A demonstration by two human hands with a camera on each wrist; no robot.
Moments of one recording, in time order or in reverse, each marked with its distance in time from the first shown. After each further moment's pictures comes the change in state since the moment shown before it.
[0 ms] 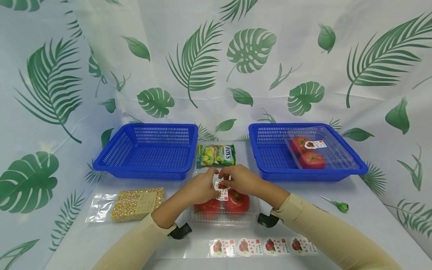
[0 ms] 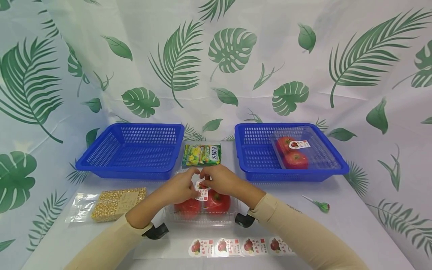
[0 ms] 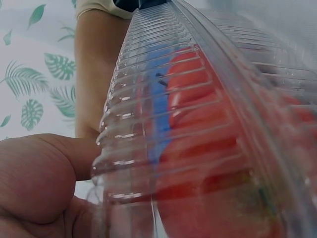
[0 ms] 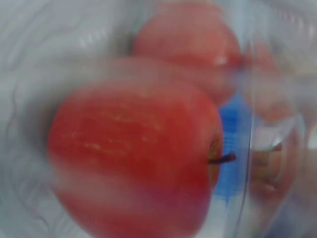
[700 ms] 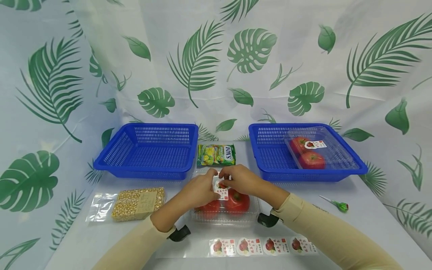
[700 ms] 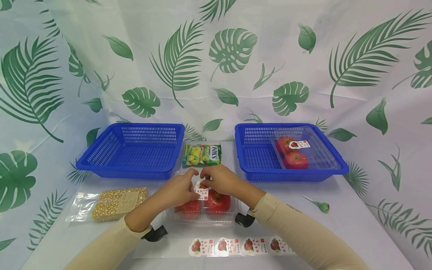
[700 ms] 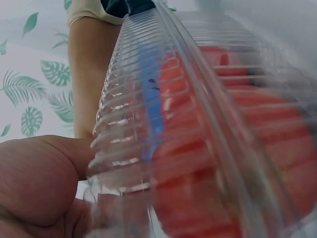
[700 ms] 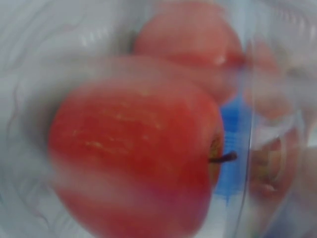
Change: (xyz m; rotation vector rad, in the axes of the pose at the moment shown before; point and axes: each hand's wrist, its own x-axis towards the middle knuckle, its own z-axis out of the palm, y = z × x) left_hand -0.009 -0.001 0.005 0.086 0.062 0.025; right_hand 0.001 0.000 0.002 -0.014 0.007 0.014
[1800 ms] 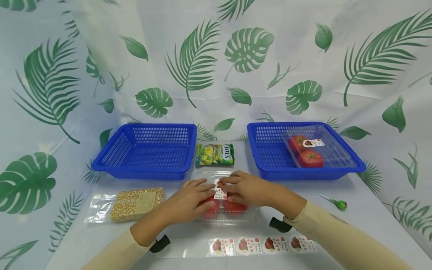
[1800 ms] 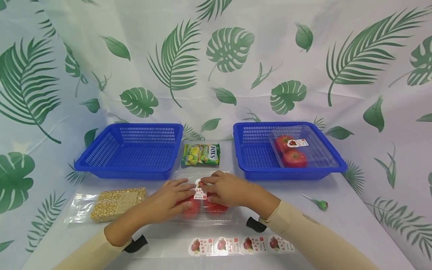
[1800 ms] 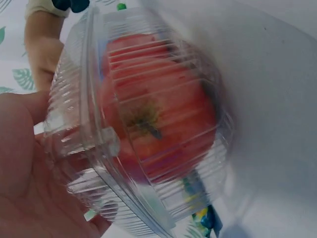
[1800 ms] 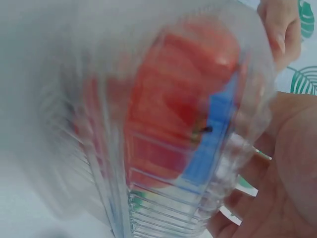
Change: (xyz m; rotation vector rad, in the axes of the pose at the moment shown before) left_hand -0.035 -0.040 0.006 0.268 0.046 0.467; right_hand -0.043 -0.002 -0.017 -0.458 -0.147 -0.376
